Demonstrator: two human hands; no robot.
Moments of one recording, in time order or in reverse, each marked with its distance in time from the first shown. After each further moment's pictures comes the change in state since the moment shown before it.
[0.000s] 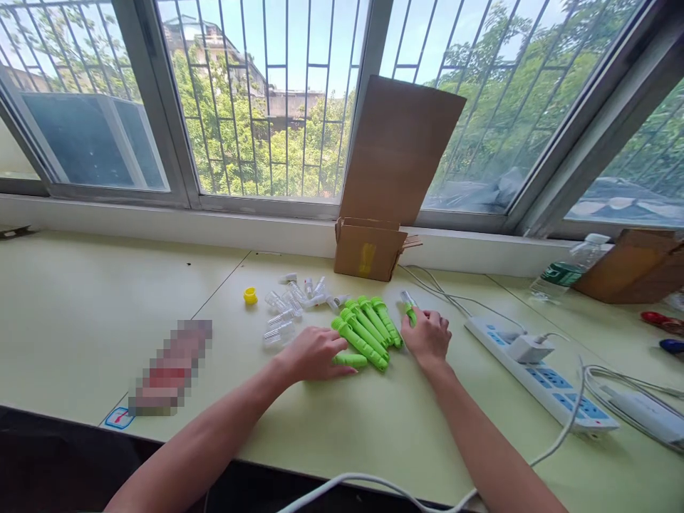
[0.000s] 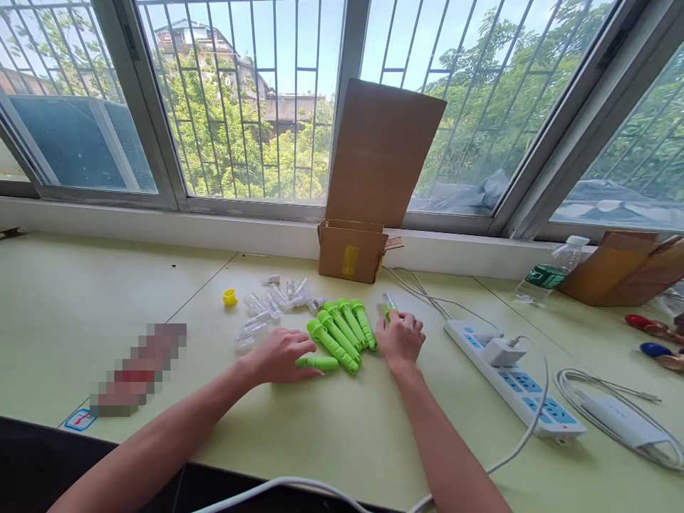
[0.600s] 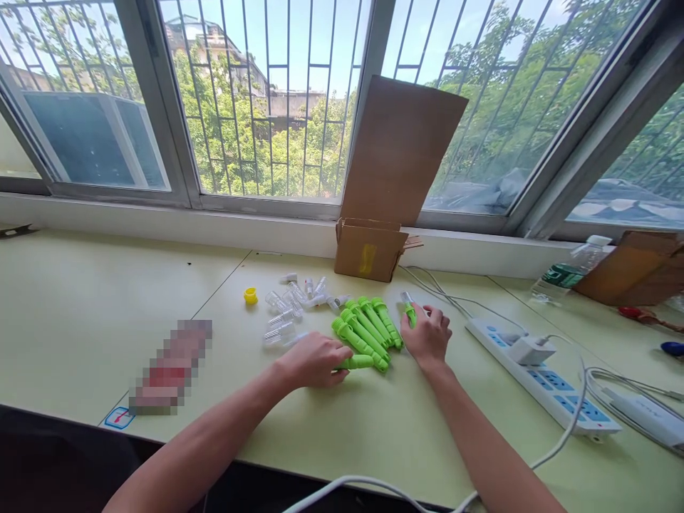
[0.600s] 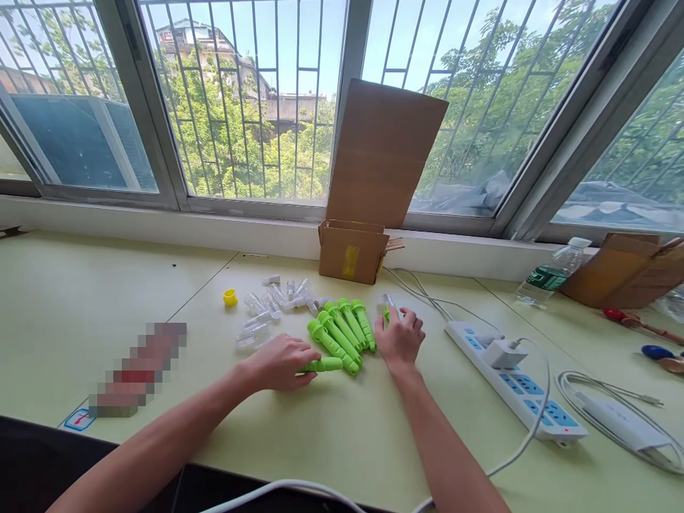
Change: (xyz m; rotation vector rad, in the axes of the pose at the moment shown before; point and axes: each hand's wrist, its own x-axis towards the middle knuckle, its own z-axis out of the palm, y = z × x) left_hand 0.000 0.009 -0.005 0.009 -0.166 0.025; right_hand -0.001 -0.003 -0.003 0.079 0.131 -0.069
